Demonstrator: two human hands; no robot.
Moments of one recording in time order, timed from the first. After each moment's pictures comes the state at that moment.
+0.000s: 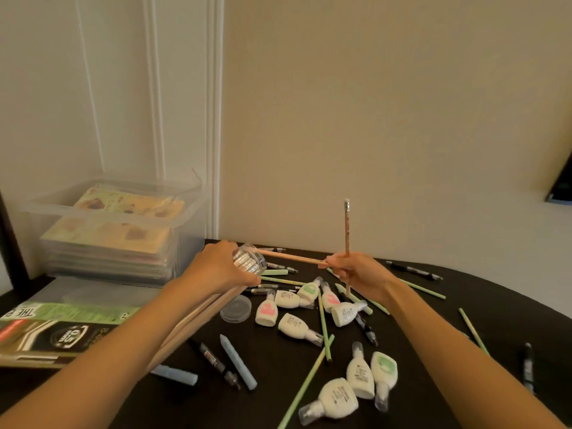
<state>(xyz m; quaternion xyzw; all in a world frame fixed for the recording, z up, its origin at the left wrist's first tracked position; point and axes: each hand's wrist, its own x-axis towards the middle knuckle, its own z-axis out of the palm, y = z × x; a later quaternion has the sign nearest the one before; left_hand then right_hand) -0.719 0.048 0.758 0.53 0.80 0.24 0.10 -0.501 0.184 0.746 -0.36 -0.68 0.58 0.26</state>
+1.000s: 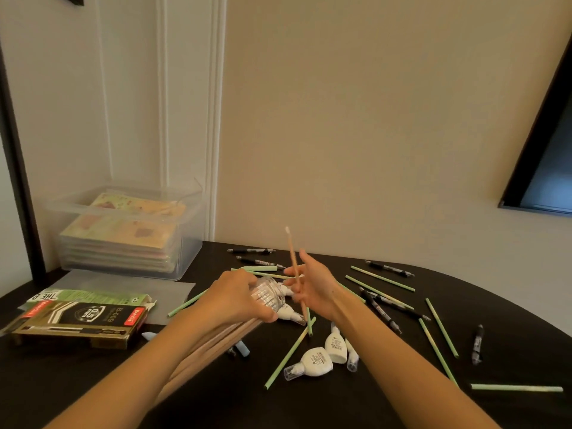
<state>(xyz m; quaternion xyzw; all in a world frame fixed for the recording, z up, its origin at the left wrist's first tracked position) -0.650 -0.019 0.749 0.59 0.76 0.22 0.16 -0.522 0.081 0.746 -0.39 -0.53 0.70 0.27</state>
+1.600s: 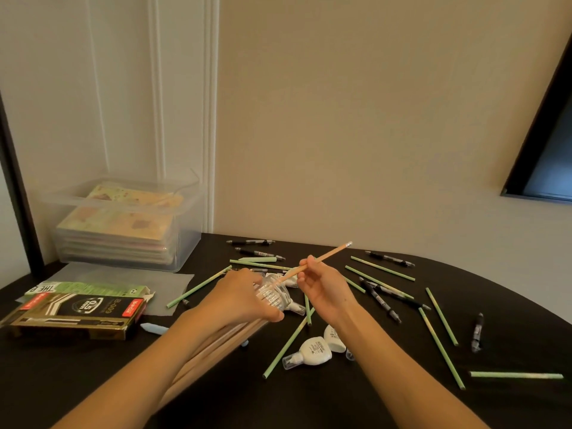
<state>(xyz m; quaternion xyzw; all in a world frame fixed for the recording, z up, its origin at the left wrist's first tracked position) -0.636 -0.018 0.738 0.59 0.76 0.21 0.16 -0.503 0.071 0.728 -0.30 -0.37 0.76 0.44</state>
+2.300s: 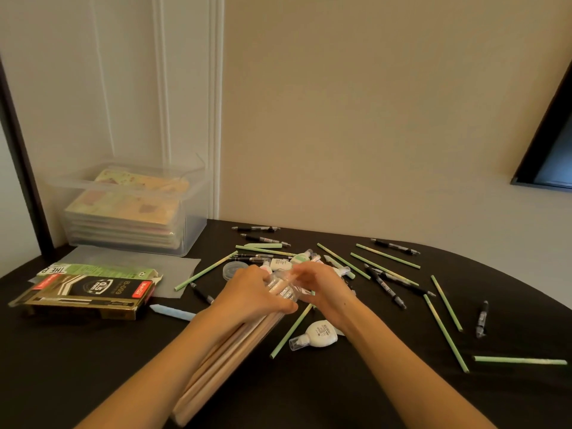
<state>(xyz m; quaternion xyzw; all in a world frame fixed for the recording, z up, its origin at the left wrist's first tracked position) -0.630 -0.020 0.714 0.56 0.76 0.26 0.20 -0.502 0.042 0.724 -0.40 -0.56 0.66 0.31</state>
